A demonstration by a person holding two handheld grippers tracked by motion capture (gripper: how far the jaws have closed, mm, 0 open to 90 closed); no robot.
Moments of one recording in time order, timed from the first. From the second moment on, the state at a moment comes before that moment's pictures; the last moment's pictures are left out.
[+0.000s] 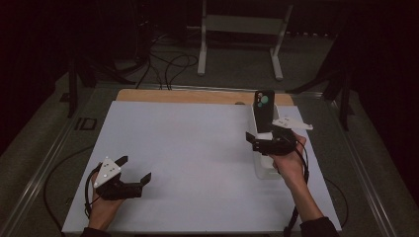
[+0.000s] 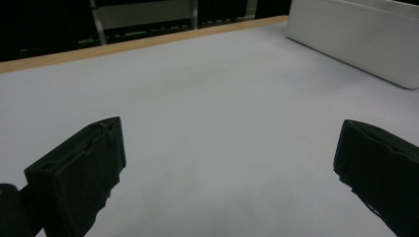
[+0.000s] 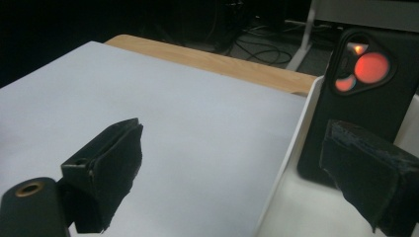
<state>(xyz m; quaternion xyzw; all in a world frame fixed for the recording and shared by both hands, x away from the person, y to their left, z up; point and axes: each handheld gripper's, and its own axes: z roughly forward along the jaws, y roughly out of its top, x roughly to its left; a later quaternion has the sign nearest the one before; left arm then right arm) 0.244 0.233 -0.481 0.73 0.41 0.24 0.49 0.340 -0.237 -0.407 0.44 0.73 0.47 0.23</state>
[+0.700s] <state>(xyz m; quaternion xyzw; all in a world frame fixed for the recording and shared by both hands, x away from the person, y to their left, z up) 0.244 0.234 -0.475 0.73 0.41 0.23 0.50 0.286 -0.255 -0.437 0.42 0.72 0.50 0.25</state>
